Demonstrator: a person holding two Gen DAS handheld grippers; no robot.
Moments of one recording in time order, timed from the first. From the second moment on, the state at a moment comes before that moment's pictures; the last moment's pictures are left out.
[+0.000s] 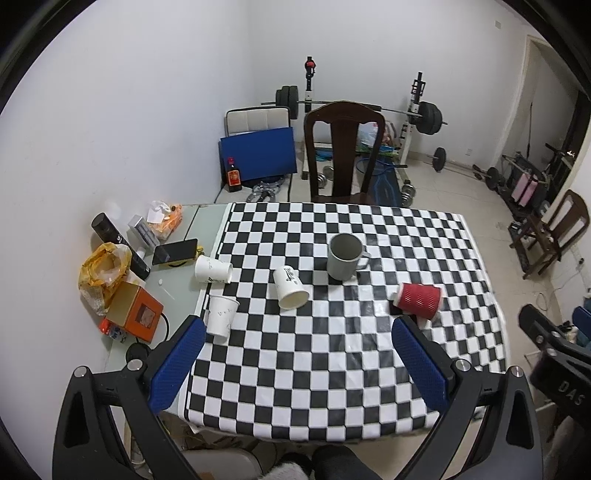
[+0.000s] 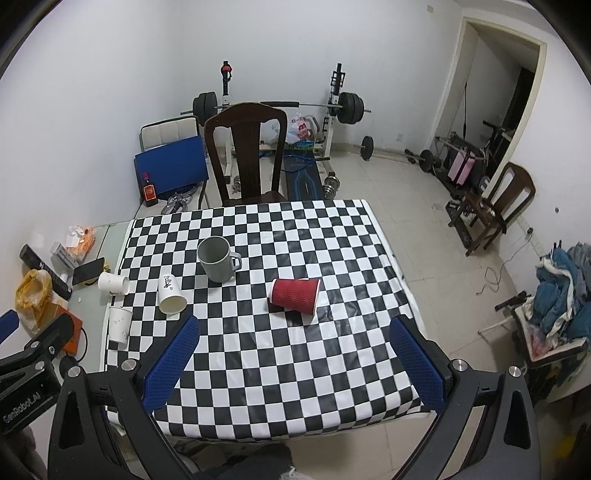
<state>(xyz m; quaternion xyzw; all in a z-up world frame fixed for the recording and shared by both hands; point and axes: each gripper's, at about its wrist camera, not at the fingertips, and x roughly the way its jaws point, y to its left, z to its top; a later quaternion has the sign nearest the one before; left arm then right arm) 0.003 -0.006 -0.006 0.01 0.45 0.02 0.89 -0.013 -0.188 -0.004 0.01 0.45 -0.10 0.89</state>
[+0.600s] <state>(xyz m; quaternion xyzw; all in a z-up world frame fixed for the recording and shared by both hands) 0.184 -0.052 -0.217 0.04 0.53 0.04 0.84 0.131 -0.232 -0.260 0.03 0.58 -0.09 0.81</state>
